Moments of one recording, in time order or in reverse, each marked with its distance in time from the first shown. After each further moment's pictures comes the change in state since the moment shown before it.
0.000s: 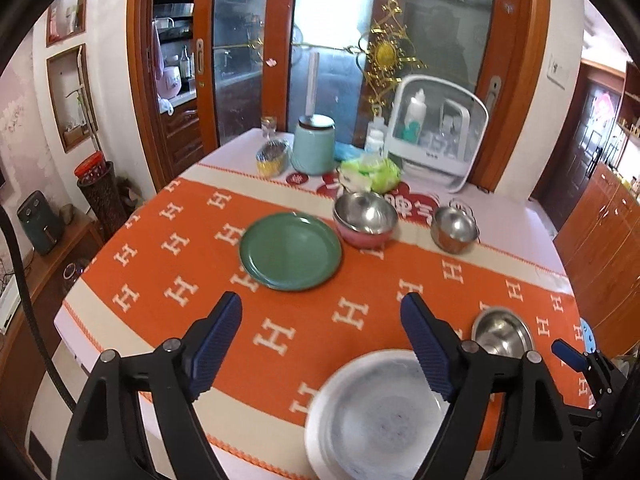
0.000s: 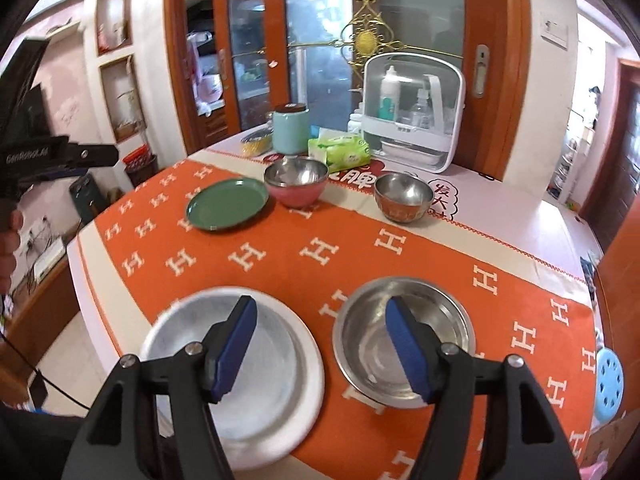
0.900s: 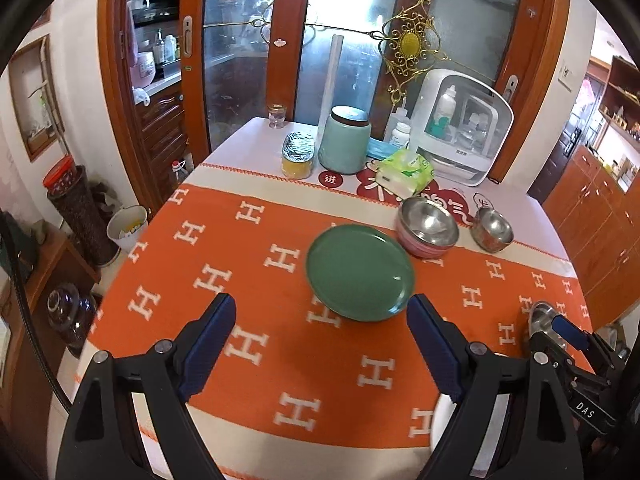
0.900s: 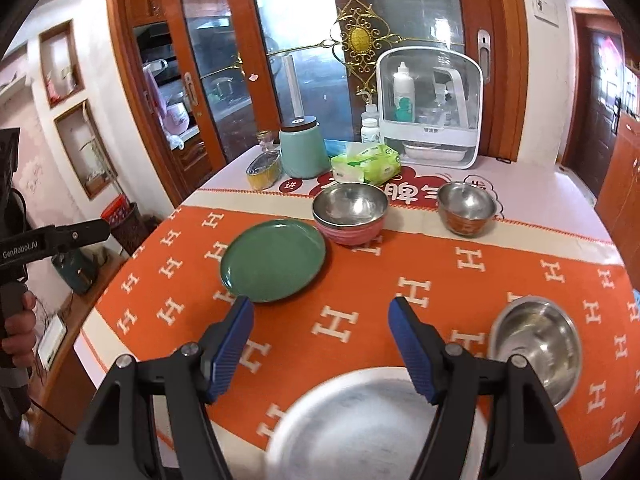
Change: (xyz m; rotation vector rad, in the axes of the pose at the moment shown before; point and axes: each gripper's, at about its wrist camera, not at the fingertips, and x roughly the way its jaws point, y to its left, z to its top) left arm 0.077 0.164 0.071 0.078 0.100 -0.121; right arm 0.077 0.127 0.072 0.240 0.002 -0.060
